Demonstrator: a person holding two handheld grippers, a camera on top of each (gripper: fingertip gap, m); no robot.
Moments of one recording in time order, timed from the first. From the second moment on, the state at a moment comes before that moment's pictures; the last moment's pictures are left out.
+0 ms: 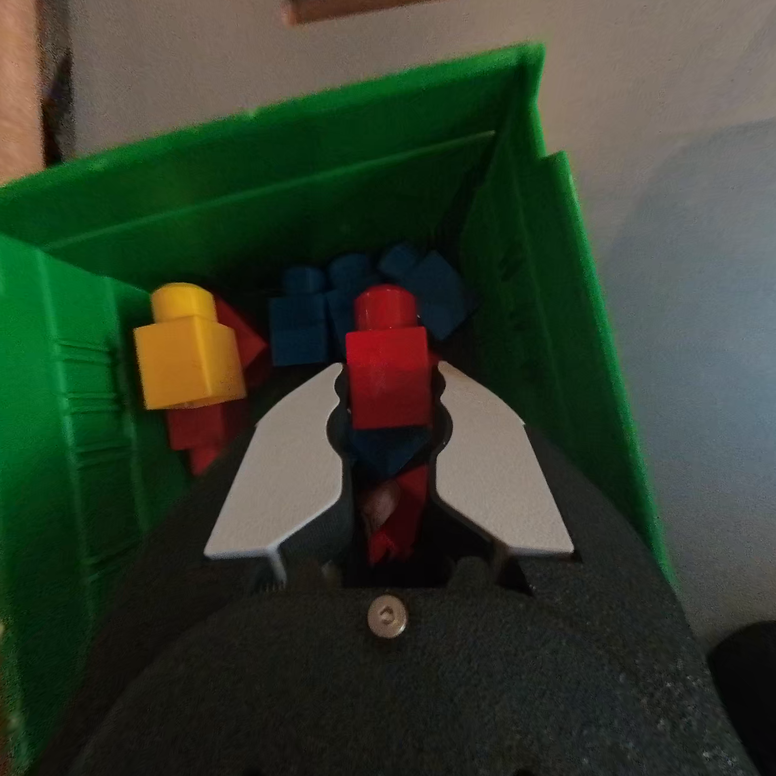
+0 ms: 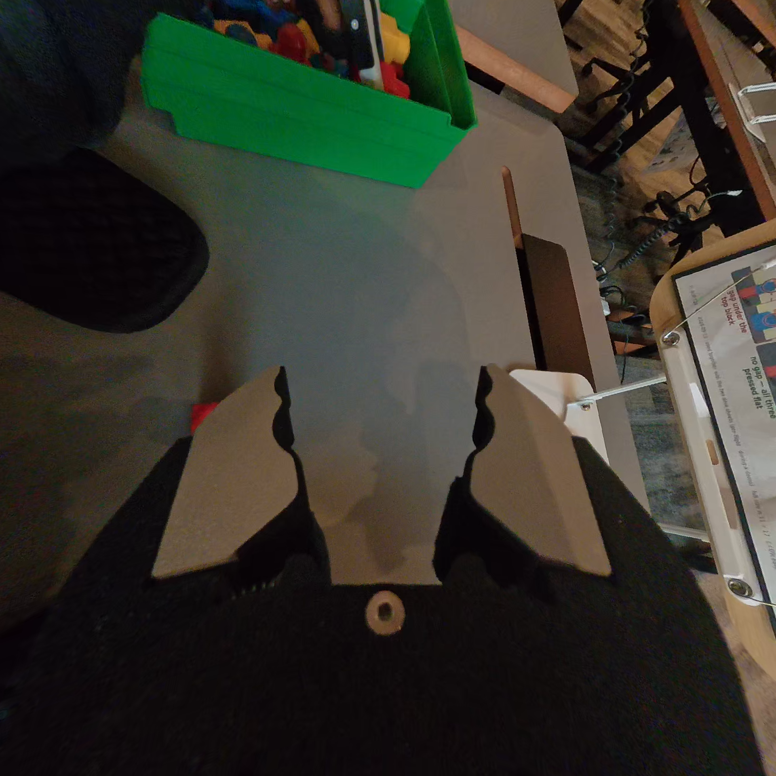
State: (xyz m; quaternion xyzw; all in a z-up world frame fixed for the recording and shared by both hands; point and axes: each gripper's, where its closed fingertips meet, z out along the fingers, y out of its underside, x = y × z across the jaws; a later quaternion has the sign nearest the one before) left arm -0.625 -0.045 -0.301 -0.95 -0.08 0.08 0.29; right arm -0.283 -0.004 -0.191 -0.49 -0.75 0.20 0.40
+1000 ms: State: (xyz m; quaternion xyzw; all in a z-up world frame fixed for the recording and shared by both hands) left arm -0.315 -0.050 -0.141 -0.64 0.51 -0.22 0.54; right arm -0.308 -0.047 -0.131 -0.42 -0.67 0.42 0.45
